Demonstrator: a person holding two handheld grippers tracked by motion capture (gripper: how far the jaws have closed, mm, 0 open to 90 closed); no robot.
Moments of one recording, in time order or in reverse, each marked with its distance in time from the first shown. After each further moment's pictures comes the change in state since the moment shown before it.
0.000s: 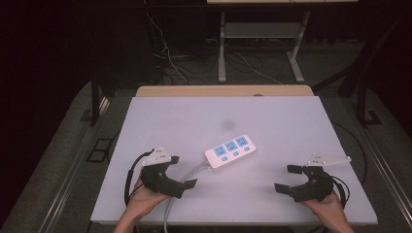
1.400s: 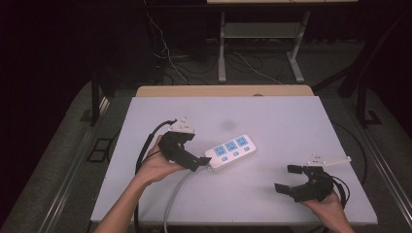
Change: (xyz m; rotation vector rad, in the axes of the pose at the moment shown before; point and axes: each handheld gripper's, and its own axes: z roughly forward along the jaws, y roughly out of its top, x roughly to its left) left arm 0.013 0.081 0.033 0.148 -0.041 0.143; right arm 0.000 0.000 0.000 0.002 -0.002 -0.003
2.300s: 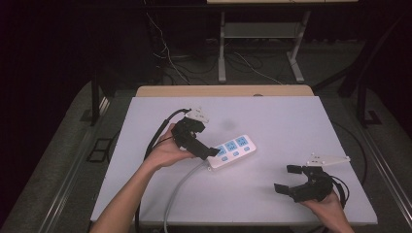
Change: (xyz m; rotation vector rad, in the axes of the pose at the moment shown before) left arm 0.014 0.034 0.028 0.091 -0.035 0.056; right arm 0.000 0.000 0.001 0.006 0.004 -0.005
